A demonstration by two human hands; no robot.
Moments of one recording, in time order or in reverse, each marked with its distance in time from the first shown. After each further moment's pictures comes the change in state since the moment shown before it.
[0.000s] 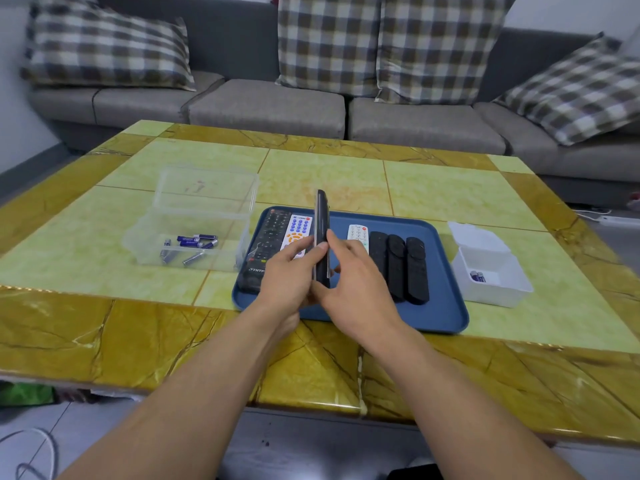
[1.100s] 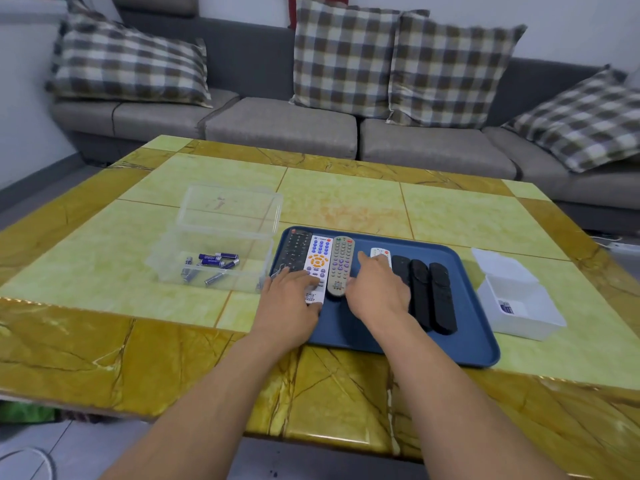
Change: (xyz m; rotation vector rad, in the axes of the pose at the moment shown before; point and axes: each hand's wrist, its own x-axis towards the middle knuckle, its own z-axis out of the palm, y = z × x) left_hand 0.037 -0.012 -0.059 1.223 -0.007 0.485; right_hand 0.067 0.009 0.024 -0.383 -0.055 0.345
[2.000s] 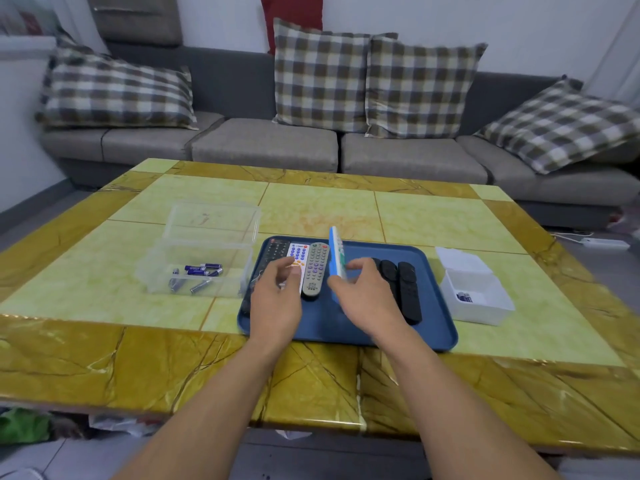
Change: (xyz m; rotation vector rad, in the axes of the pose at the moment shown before) left_hand -0.025 0.058 -0.011 -0.762 0.326 -0.255; right_hand -0.056 0.023 -0.044 0.726 -0.060 0.052
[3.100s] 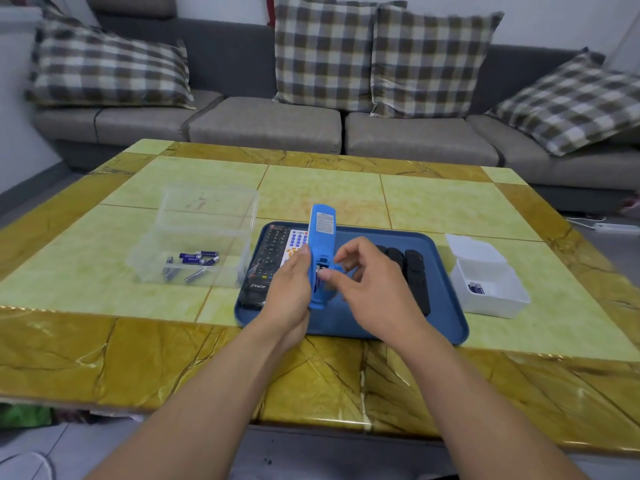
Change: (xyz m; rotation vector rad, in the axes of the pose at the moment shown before) left_hand 0.005 0.007 0.022 -0.461 -0.284 -0.313; right_hand -0.003 0.008 -0.009 -0.024 0.004 -0.346
